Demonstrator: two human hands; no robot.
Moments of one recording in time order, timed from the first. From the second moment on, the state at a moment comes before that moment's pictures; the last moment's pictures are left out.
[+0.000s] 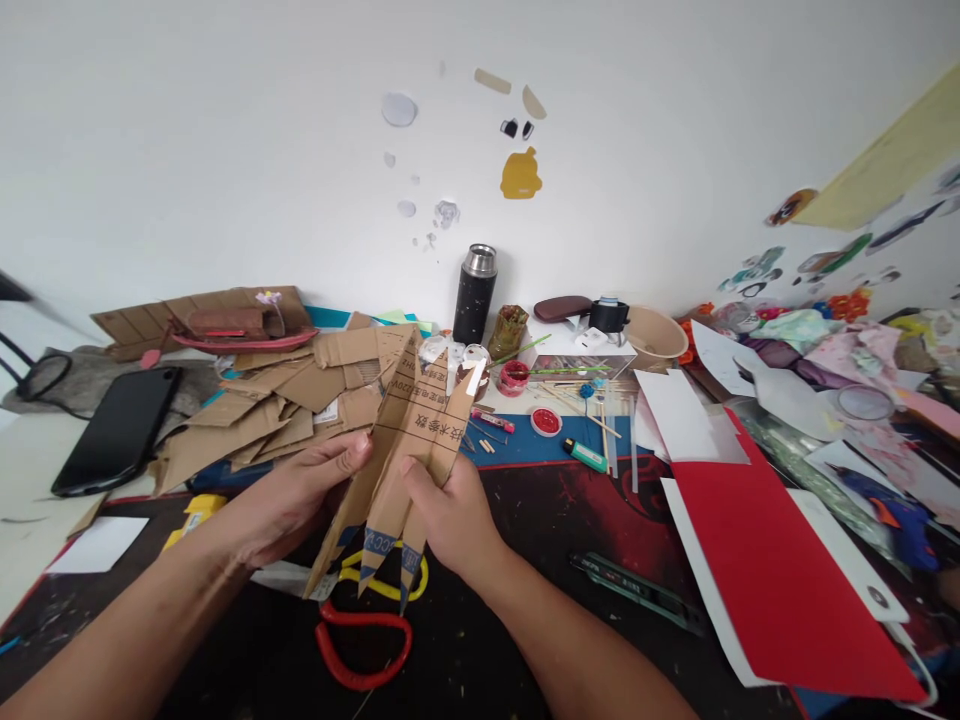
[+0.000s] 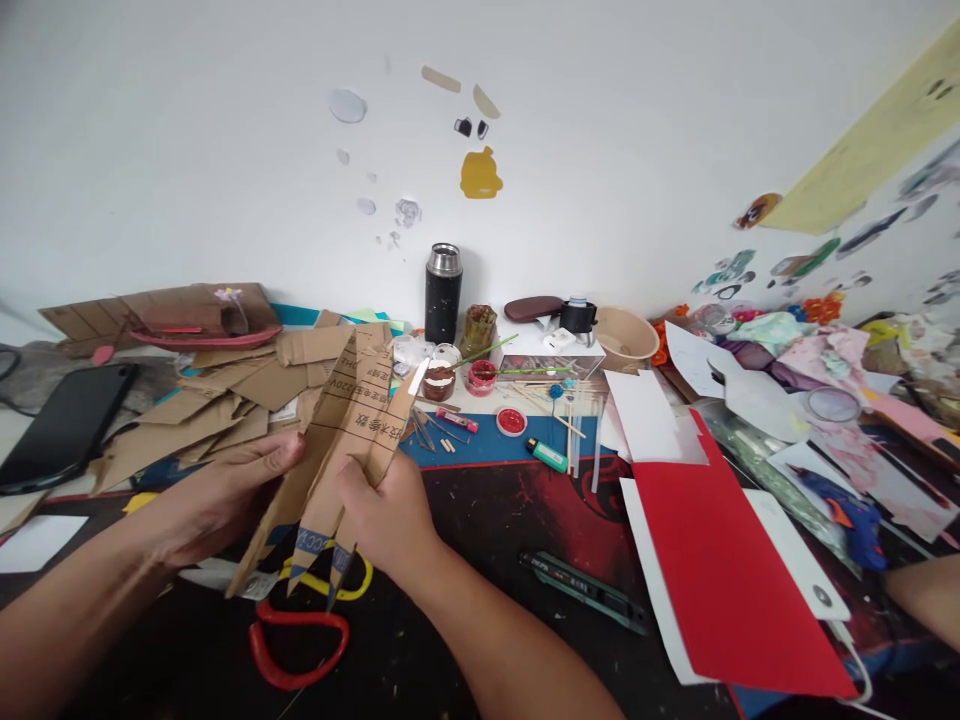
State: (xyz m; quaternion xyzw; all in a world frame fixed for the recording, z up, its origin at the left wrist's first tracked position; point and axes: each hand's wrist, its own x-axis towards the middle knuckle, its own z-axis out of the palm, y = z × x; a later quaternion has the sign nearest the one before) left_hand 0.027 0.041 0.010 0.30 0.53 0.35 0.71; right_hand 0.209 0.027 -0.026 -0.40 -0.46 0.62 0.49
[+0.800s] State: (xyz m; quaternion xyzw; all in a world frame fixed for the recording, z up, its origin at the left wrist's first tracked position) left_hand 0.034 0.040 0.009 0.28 0.54 0.36 0.71; right_hand 0.207 0.027 -0.027 -0.42 -0.46 0.61 0.49
